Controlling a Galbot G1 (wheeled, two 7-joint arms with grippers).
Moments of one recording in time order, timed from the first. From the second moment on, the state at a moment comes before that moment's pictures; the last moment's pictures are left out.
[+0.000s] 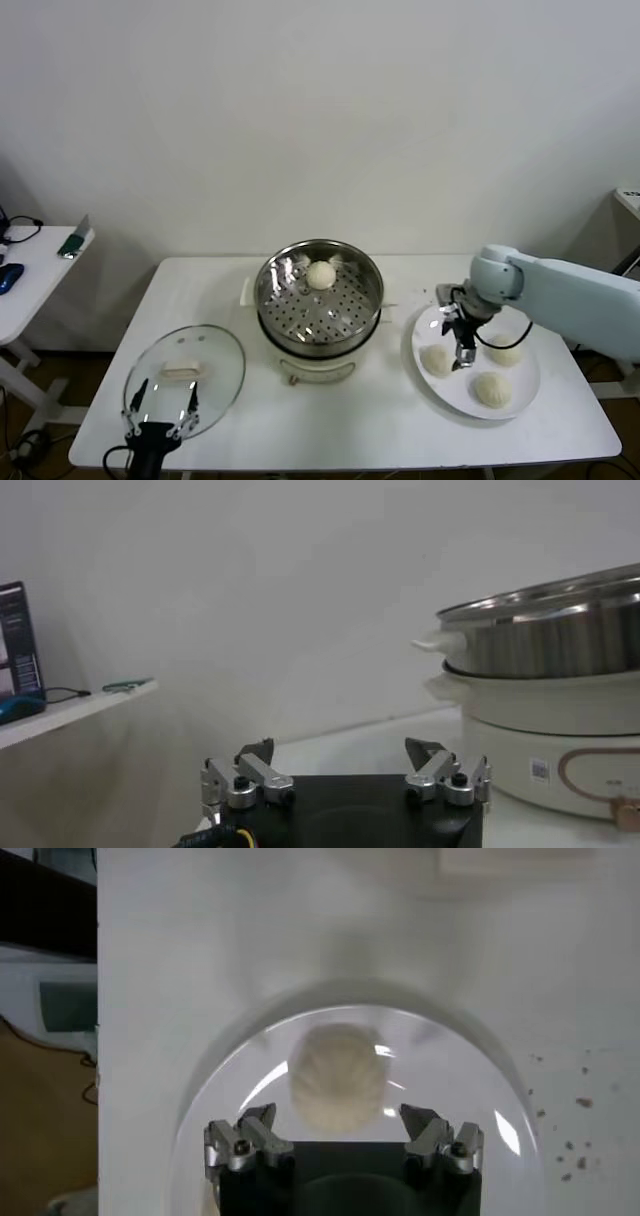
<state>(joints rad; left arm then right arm) 1.80 -1.43 -0.68 -1.93 0.02 -0.28 -0.02 0.25 0.72 -1.26 1.35 0.22 -0.48 -1.02</state>
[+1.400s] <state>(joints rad) 1.81 -1.44 -0.67 -1.93 0.02 -0.28 -0.03 0.61 0.80 -1.44 1.28 0.42 -0.43 -1.05</state>
